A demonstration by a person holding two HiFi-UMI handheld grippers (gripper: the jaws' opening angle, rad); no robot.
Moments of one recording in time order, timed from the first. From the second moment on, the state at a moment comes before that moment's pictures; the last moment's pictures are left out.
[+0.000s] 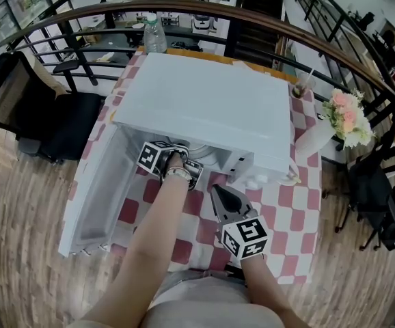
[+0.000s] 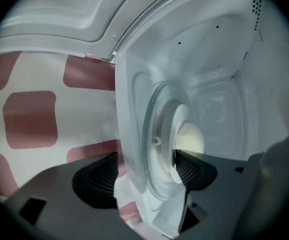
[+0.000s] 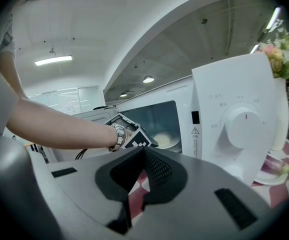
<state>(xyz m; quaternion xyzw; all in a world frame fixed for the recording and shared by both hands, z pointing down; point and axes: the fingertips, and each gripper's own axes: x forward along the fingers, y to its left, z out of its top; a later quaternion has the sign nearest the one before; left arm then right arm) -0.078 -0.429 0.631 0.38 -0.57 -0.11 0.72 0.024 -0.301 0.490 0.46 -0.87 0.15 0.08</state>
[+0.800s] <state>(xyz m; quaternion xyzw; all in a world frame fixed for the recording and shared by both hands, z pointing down) -0.079 -0.411 0.635 0.39 -0.56 -0.13 0.72 0.024 -0.294 0.482 0.46 -0.88 0.14 0.07</state>
